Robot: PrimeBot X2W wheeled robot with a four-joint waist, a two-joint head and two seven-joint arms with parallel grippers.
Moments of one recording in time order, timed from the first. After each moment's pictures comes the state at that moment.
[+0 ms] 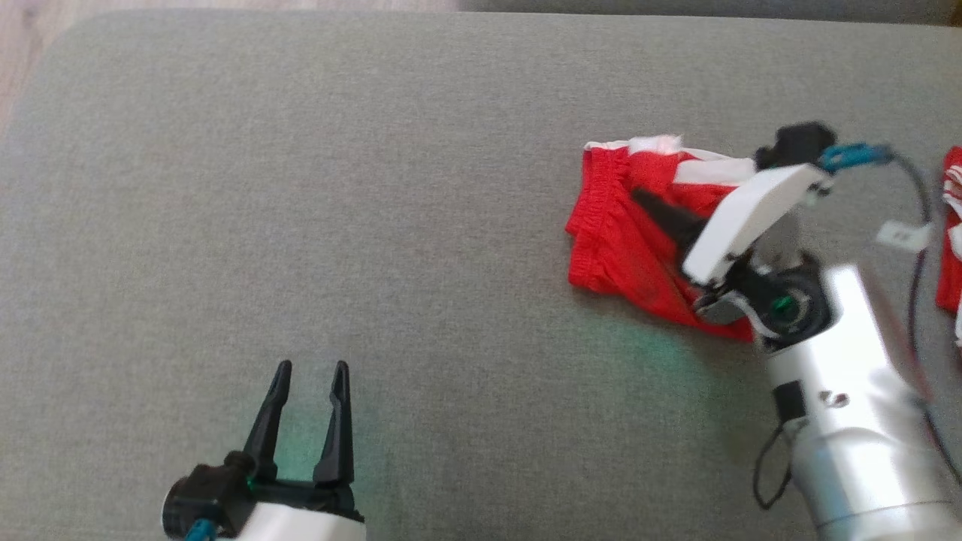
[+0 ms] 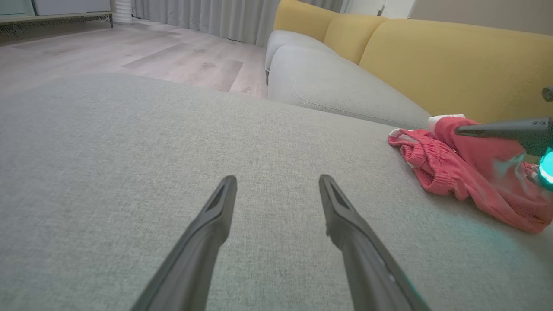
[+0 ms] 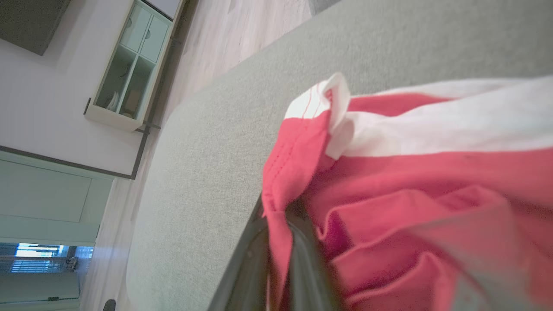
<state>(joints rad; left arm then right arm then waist) 0.06 0.05 -0.20 0.15 -0.28 -0.10 -0.26 -0.56 -0.06 0.07 0.45 0.74 0.12 0.71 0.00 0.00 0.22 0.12</state>
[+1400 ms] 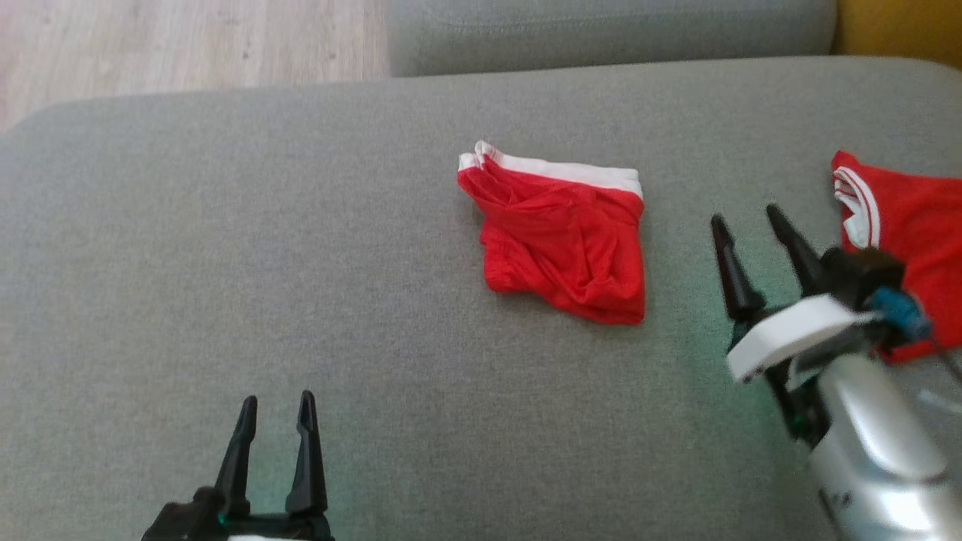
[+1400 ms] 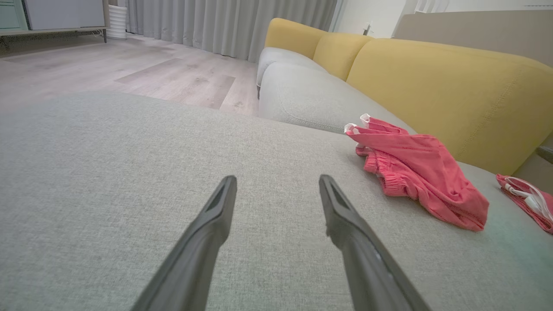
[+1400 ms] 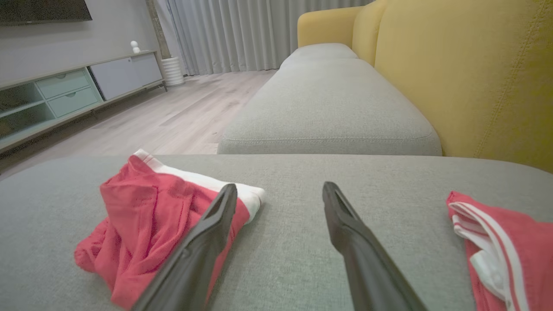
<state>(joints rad) 0.15 0.05 -0.15 0.12 -0.31 -0.06 -0.26 -0.42 -0.24 0.31 0.61 0.39 0.12 -0.22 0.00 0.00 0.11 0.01</state>
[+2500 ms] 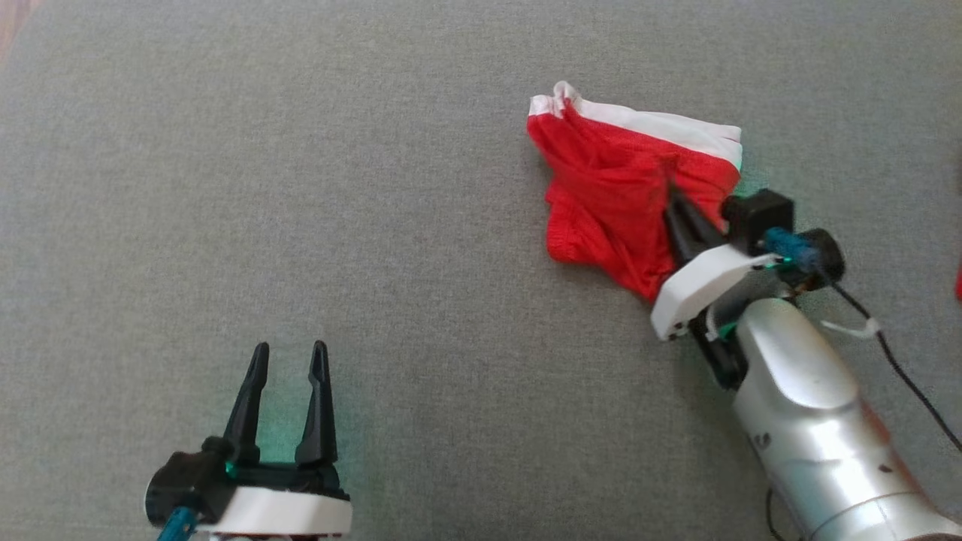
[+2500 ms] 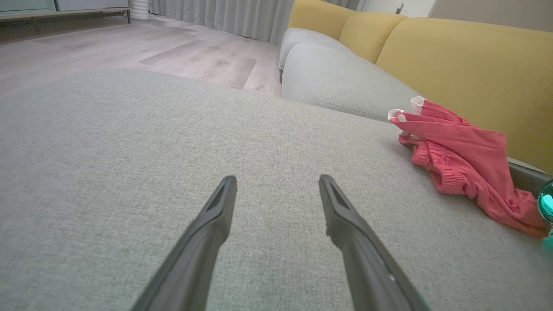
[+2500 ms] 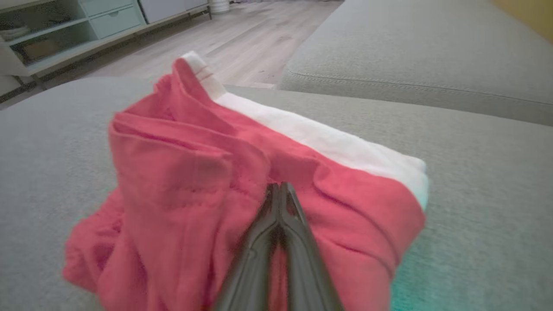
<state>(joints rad) 0.04 0.05 -0.16 0.14 -0.30 -0.10 -0.26 -0.61 -0.07 0.28 0.82 0.13 0.12 -0.19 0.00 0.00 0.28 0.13</state>
